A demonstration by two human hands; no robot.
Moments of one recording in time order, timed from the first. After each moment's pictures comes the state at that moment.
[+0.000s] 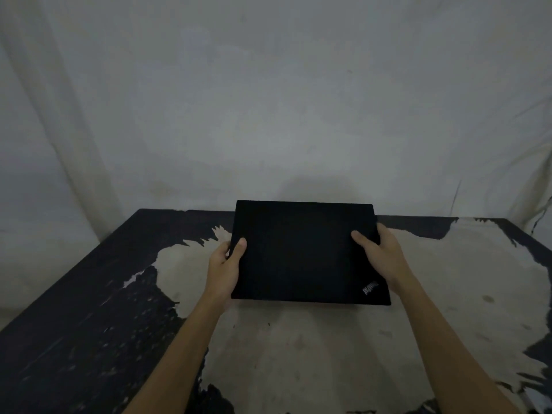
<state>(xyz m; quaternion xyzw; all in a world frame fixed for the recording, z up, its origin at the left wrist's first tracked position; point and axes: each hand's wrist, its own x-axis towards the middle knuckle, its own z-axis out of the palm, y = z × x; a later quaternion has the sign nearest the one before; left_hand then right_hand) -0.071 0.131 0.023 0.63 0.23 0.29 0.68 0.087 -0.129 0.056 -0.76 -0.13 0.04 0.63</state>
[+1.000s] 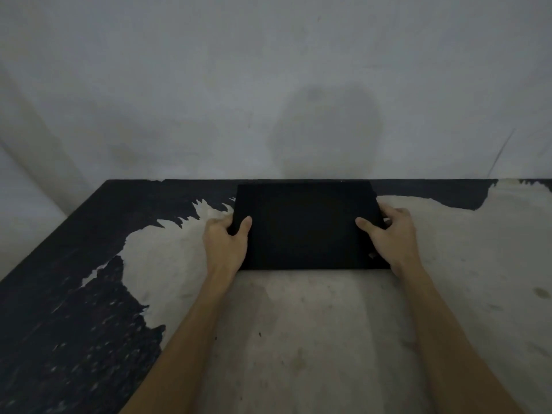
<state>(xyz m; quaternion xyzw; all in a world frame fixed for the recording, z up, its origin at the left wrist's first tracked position) 0.016 0.158 -0.018 0.79 0.30 0.32 0.42 0.174 -0.107 -0.020 -0.85 -0.09 -0.01 0.51</state>
